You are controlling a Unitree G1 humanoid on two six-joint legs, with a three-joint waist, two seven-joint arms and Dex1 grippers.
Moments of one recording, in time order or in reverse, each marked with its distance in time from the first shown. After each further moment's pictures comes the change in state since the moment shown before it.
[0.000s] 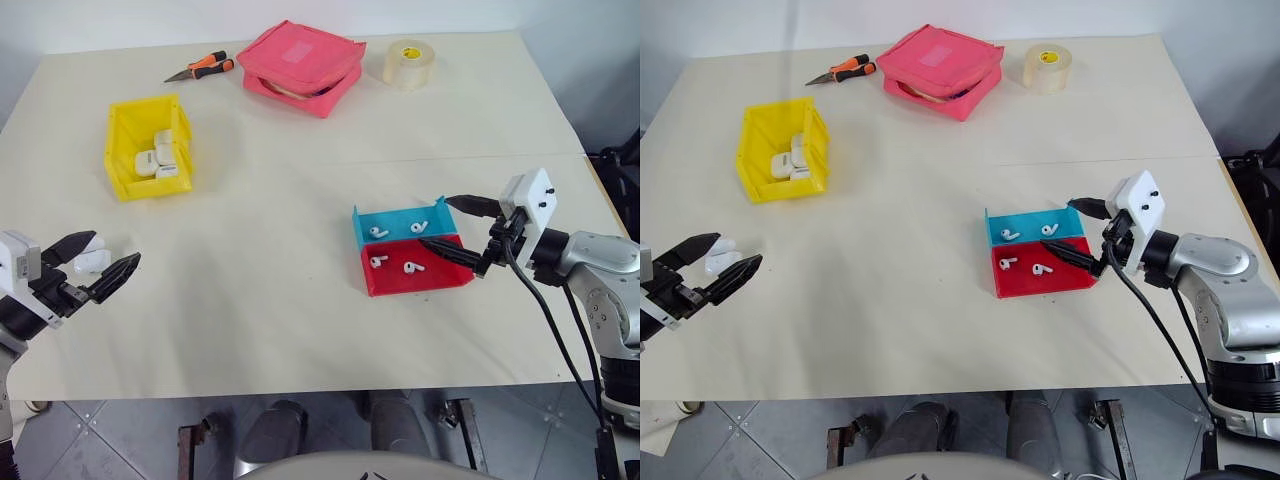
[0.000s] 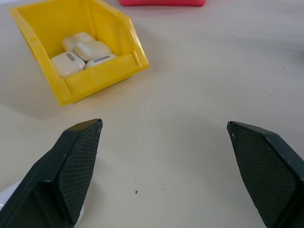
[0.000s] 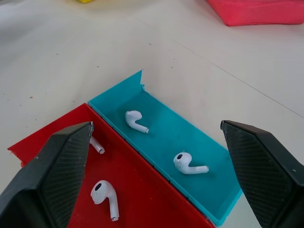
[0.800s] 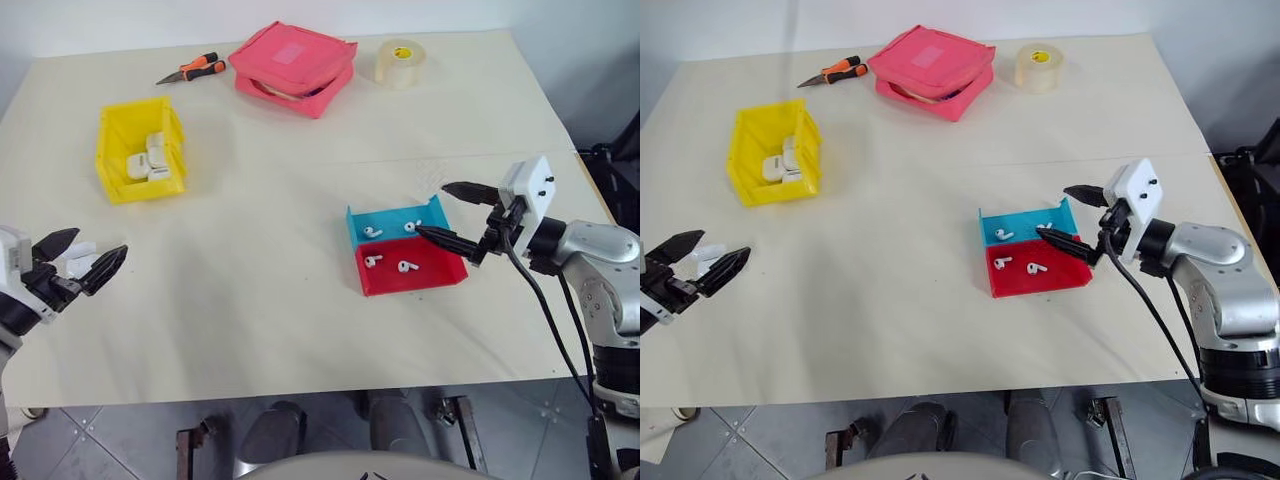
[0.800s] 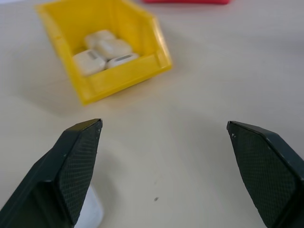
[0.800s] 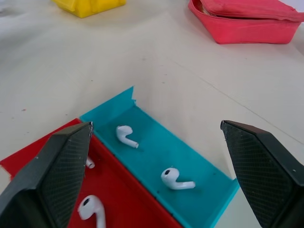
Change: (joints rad) left arm 0.022 0.011 0.053 -0.027 0.007 0.082 0.137; right arm -0.092 0.026 0.039 0.079 -0.020 -0.056 0.016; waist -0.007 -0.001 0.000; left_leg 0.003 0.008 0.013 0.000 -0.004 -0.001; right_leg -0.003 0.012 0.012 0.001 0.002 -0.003
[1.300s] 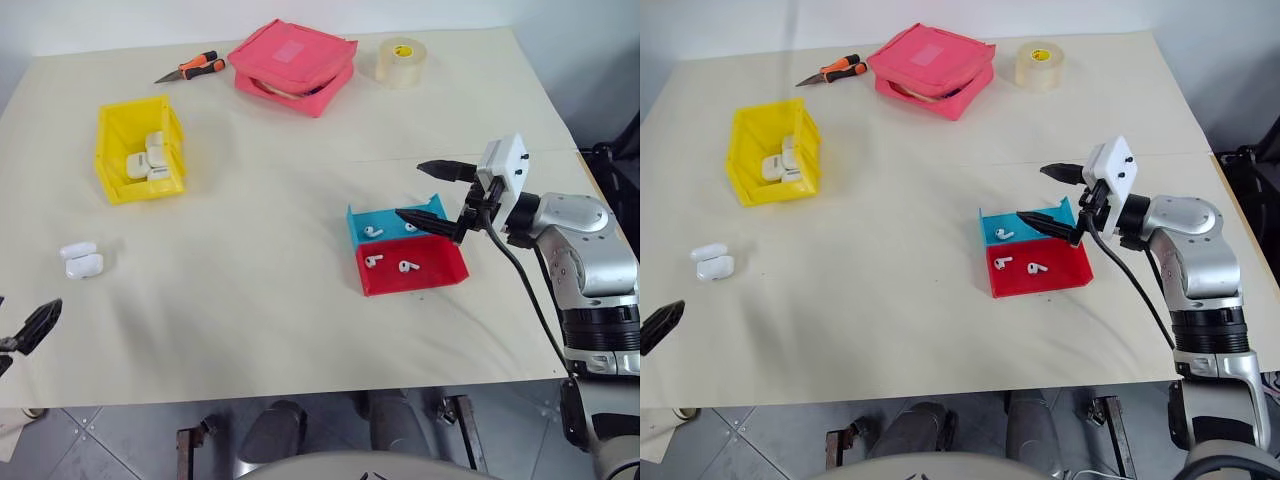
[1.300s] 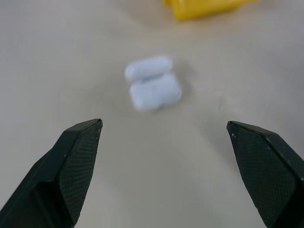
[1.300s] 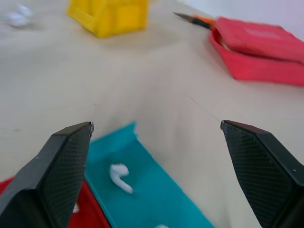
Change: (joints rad) left arm 0.356 -0.058 0.284 -0.155 -0.053 0.224 0.064; right arm -0.173 0.072 0.080 0.212 -0.040 -0.197 0.172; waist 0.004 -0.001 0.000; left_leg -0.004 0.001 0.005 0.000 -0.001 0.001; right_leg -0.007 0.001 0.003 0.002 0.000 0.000
